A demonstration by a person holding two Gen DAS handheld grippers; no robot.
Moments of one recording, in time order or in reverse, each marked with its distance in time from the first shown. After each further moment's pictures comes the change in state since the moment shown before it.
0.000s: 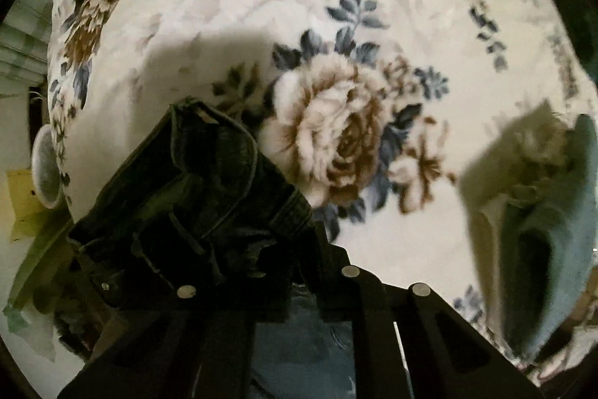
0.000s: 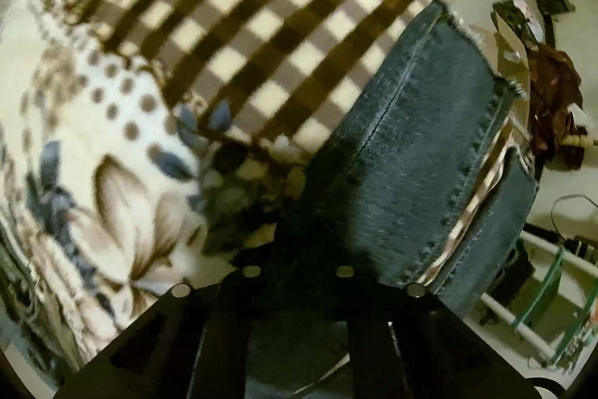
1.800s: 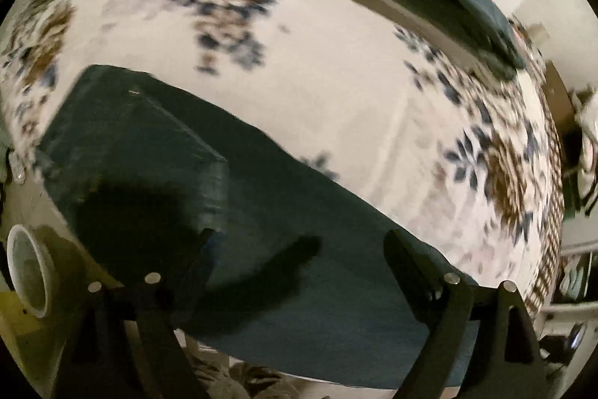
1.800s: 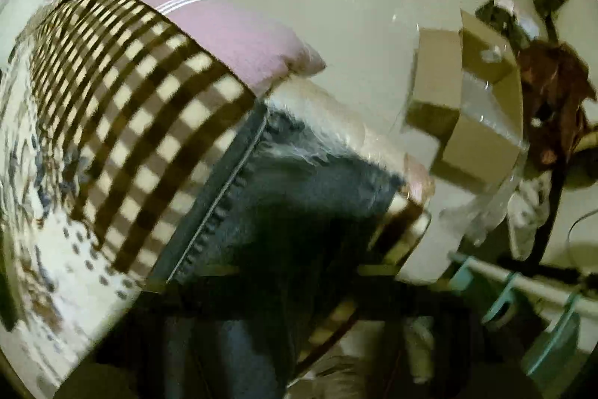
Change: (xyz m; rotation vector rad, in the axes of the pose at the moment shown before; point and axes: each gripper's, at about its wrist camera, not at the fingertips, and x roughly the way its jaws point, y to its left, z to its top) left arm 0.006 0.072 -0.261 0.655 -0.170 -0.193; right arm 0.024 -0.293 -0.044 -0.009 -0.228 0.105
